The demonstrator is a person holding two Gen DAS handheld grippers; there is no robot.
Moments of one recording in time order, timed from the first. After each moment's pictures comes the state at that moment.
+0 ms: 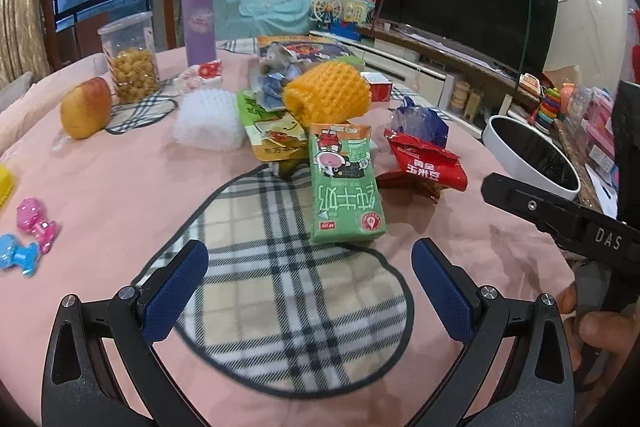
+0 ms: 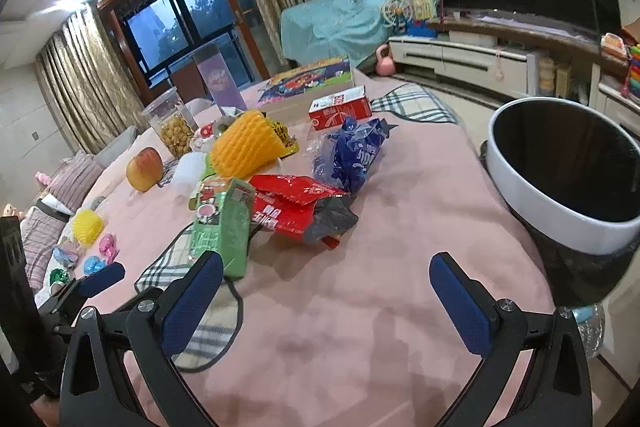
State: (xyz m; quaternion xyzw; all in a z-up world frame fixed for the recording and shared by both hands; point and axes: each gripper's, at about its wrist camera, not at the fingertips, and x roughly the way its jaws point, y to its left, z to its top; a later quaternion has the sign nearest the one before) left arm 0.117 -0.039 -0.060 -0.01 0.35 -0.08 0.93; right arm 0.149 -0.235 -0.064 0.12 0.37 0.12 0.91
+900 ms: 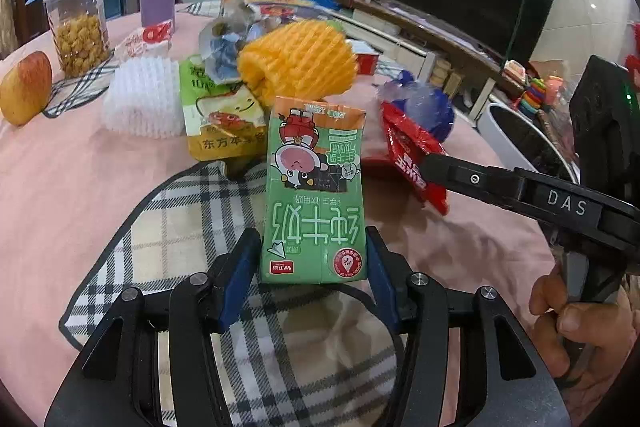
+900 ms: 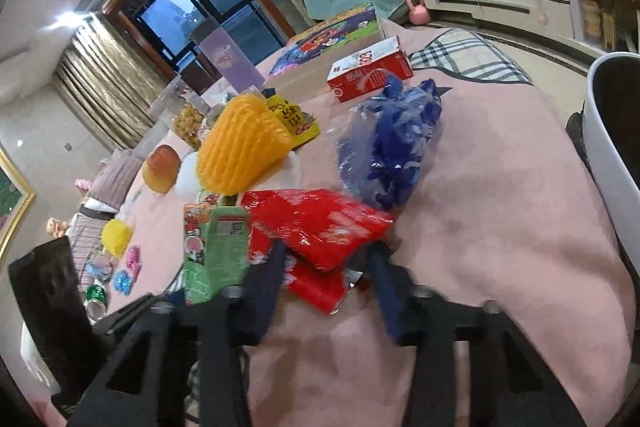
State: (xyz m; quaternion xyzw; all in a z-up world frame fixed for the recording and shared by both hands) left arm 0.165 -0.055 -0.079 -0.04 0.40 -0.13 0.91; right arm 0.206 -0.234 -0.088 0.19 0.43 0.20 0.86
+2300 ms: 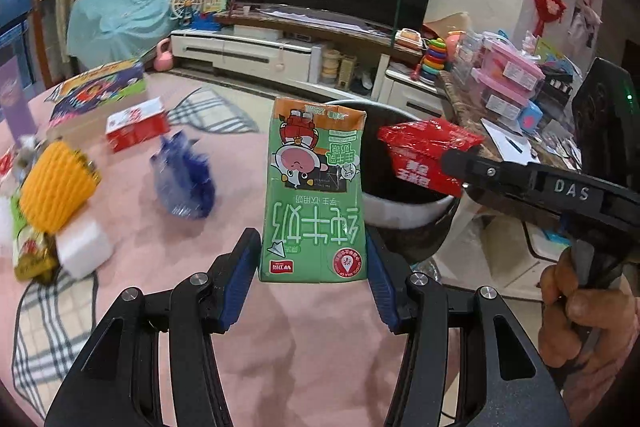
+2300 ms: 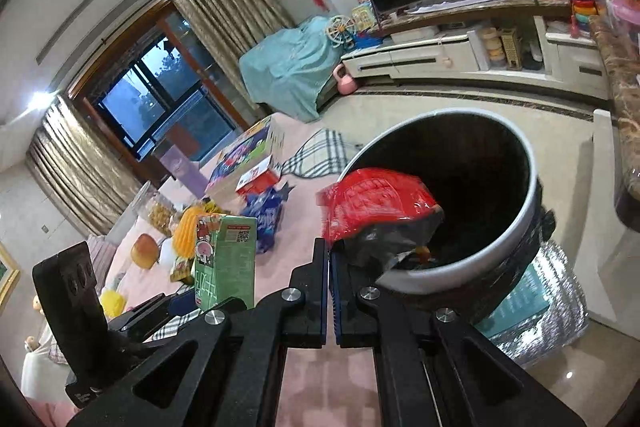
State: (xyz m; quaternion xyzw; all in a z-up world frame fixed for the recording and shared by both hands) left arm 0.160 -0.217 -0.030 0.05 0.36 -0.29 0.88; right arm 0.137 -0.396 -0.036 0.25 0.34 0.07 0.91
